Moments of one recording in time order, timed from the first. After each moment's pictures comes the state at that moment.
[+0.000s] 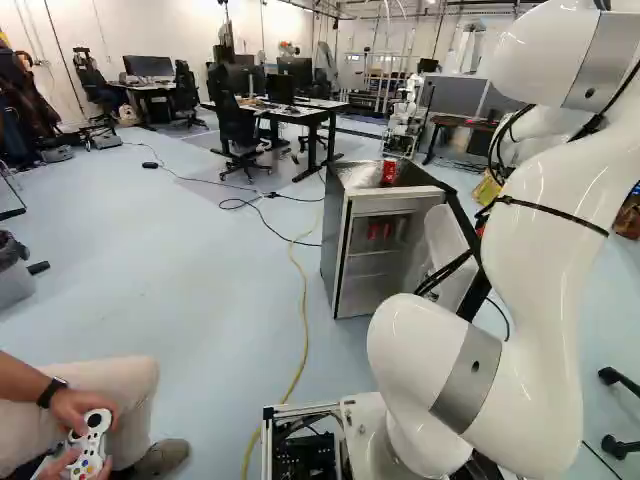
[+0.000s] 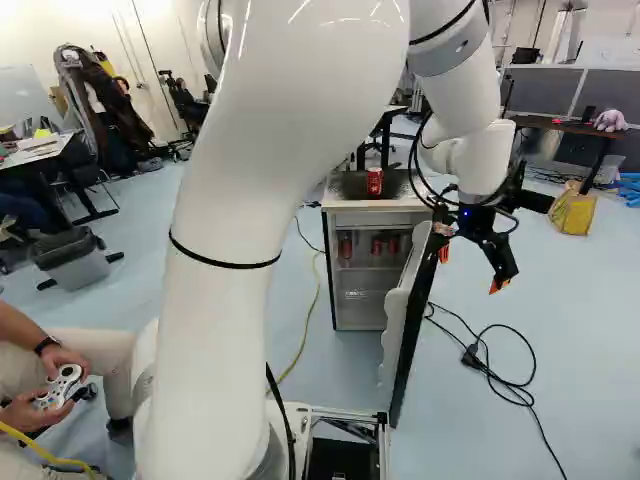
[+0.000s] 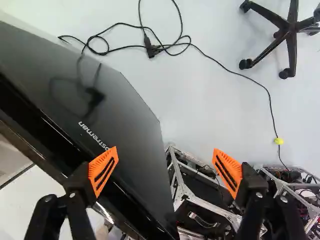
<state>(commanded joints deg) -48.3 -27.1 -73.3 -9.1 -42.4 15.7</state>
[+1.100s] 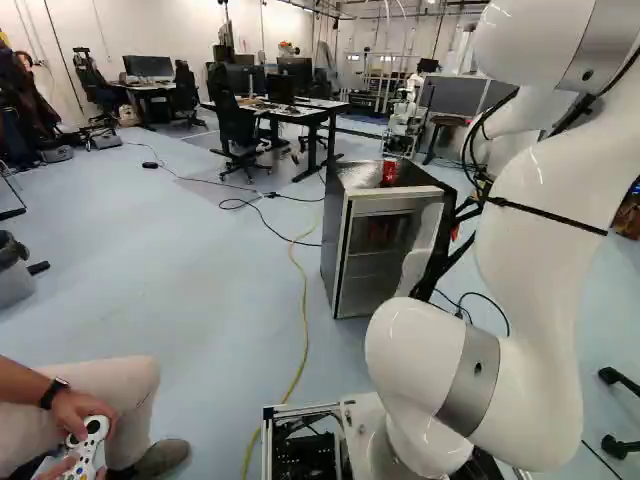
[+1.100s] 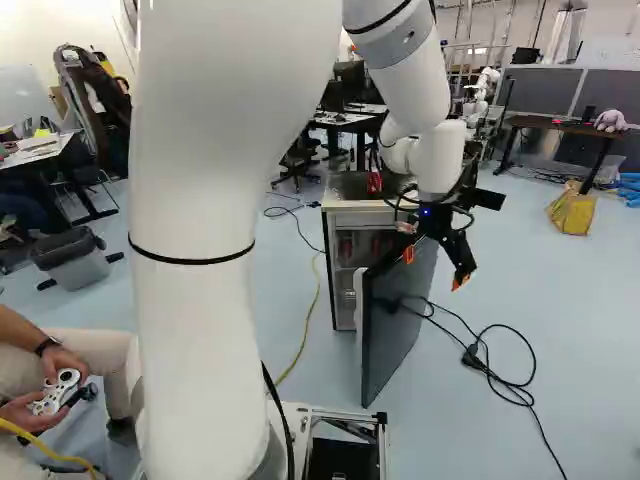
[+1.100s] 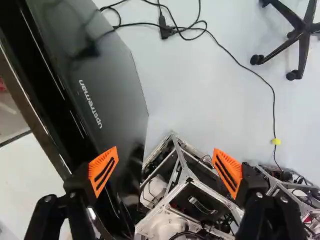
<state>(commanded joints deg) -41.6 -20.2 -63.5 -9.1 -42.4 15.7</state>
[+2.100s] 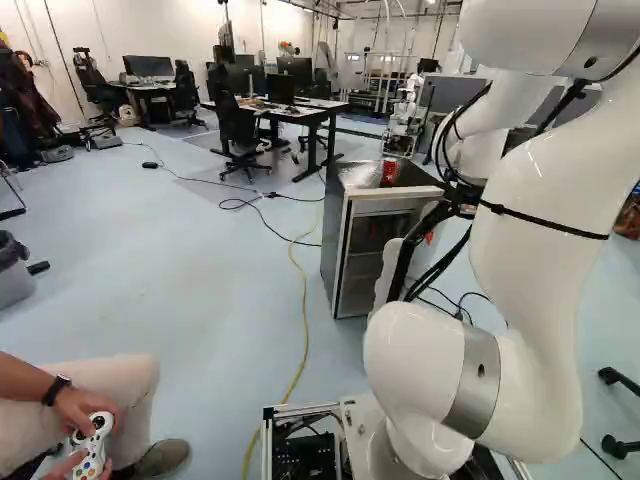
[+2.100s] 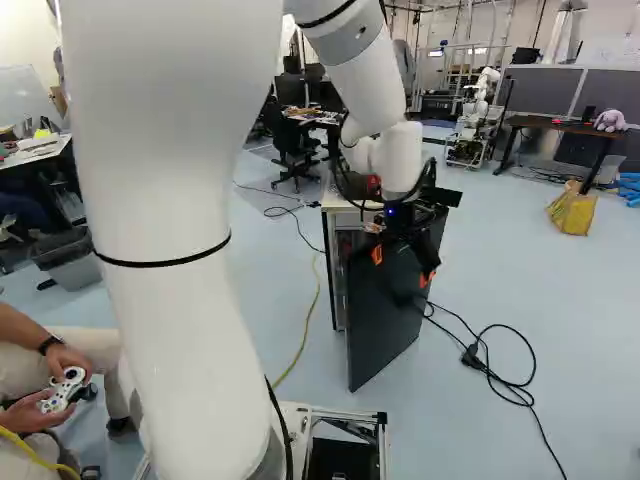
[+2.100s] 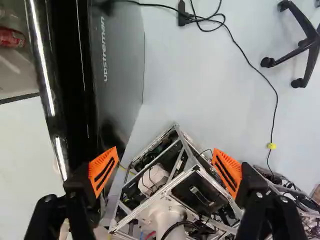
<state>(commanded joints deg) -34.1 -14.4 -55.8 -9.1 -42.4 15.7</state>
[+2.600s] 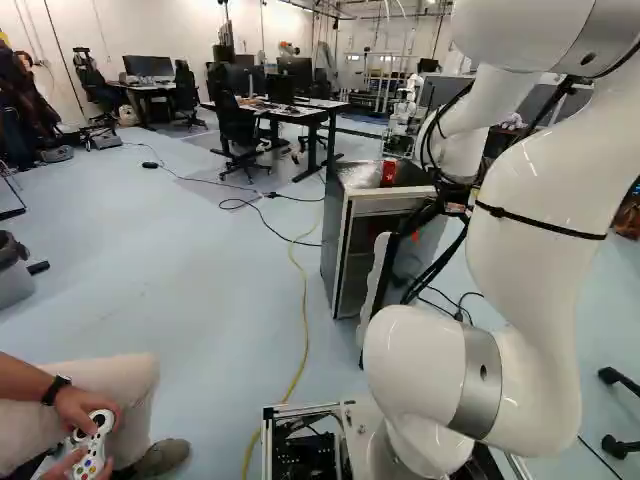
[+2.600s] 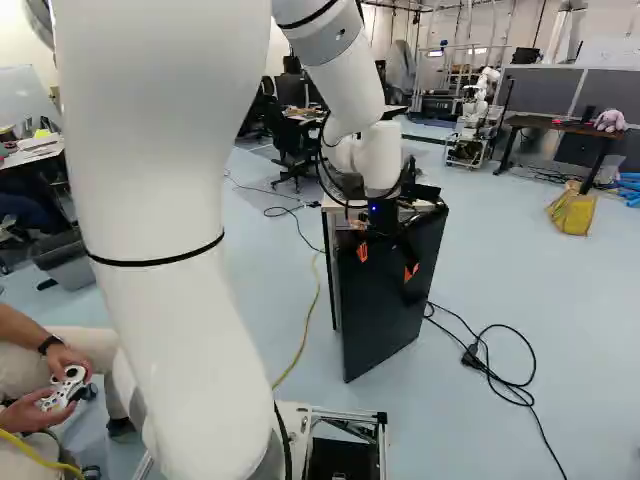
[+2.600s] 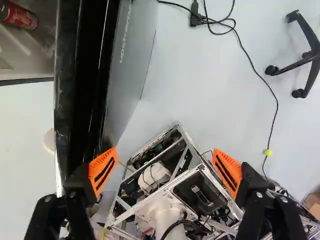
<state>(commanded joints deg) -29.3 -13.8 -55.1 -9.1 -42.4 15.7</state>
